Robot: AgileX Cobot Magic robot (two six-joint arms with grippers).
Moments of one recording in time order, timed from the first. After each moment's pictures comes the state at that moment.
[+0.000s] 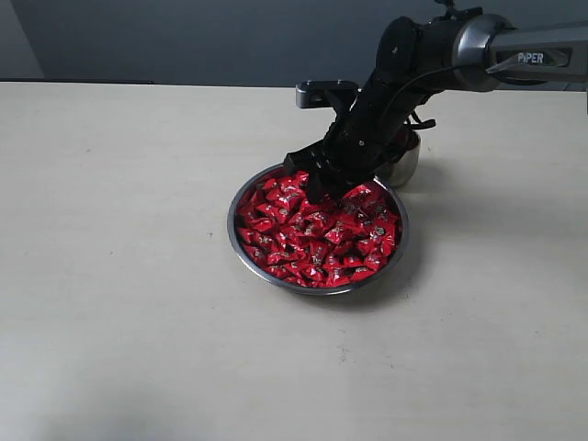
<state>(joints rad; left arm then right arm) 0.11 0.00 0.00 0.02 0.34 0.03 0.55 2.19 -1.61 0.41 0.86 -0.29</state>
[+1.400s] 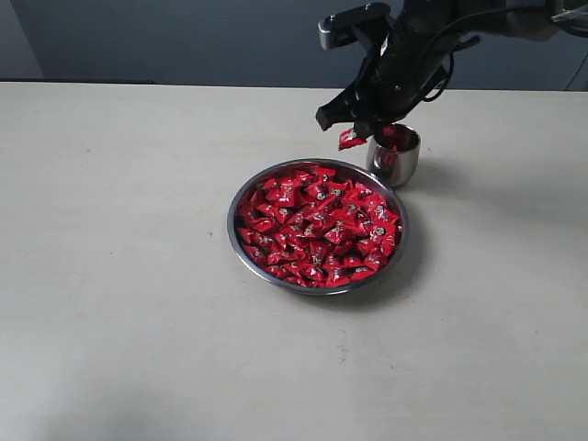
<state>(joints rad) 0.11 0.00 0.00 0.02 0.34 0.03 0.54 2.02 -1.61 0.04 0.81 -0.14</state>
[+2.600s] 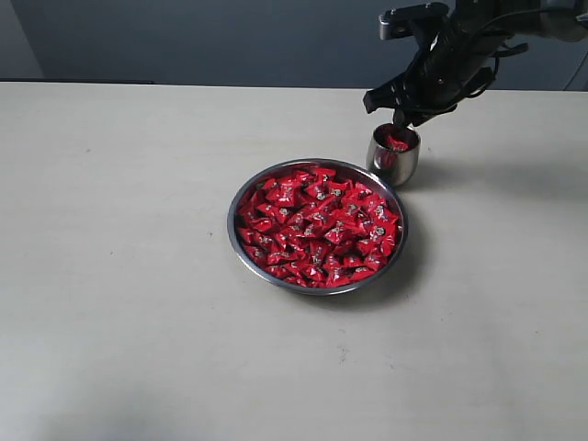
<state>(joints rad) 0.11 0.00 0.00 0.02 0.34 0.03 0.39 2.10 -1.66 0.06 0.76 -0.13</state>
